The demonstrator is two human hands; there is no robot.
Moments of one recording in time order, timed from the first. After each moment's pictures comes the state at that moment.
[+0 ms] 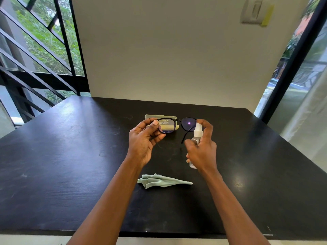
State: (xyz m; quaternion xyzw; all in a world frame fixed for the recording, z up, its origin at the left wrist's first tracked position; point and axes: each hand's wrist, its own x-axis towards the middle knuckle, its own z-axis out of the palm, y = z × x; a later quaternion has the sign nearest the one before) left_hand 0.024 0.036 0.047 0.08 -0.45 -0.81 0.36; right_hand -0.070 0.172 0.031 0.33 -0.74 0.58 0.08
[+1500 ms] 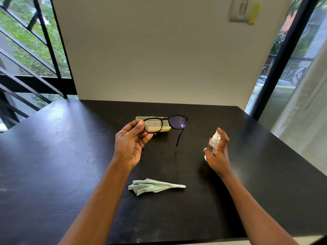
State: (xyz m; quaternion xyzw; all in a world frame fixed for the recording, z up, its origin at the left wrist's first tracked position) left_hand 0.026 0.028 0.054 0.13 -0.41 -0.83 0.35; right_hand -0.176 0.215 -0.040 0.35 -0.75 0.54 0.16
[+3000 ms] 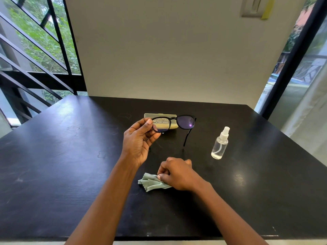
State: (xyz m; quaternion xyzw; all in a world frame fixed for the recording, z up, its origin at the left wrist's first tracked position) left_hand 0.028 0.021 0.046 0.12 -0.41 -0.84 0.34; right_hand -0.038 0.150 0.007 0.52 -0.83 0.14 -0.11
